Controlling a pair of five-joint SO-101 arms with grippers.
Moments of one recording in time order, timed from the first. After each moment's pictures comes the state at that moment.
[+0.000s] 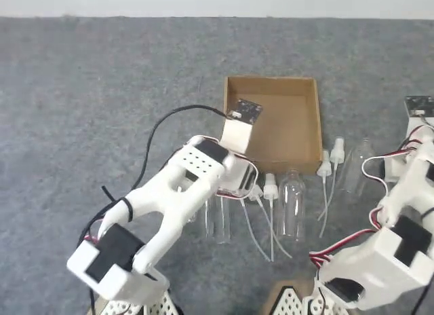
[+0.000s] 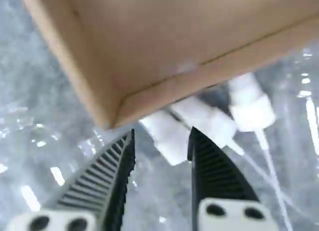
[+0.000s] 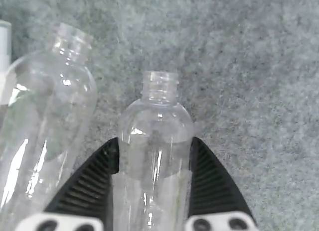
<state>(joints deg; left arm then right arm) 28.3 0.3 32.7 58.6 16.6 34.9 10.3 19.7 54.2 34.2</state>
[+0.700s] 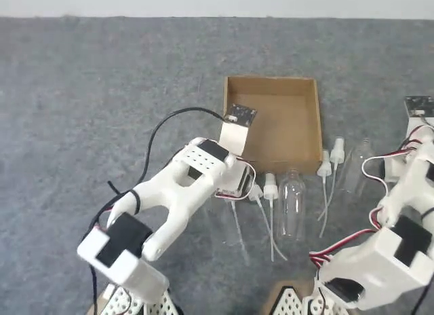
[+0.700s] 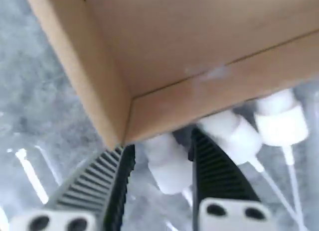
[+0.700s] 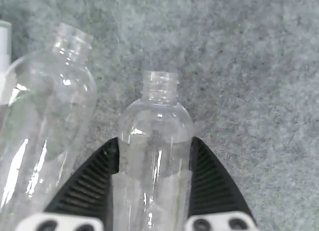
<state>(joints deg) 27.5 6.6 33.0 55.7 18.2 34.9 10.3 19.8 54.2 34.2</state>
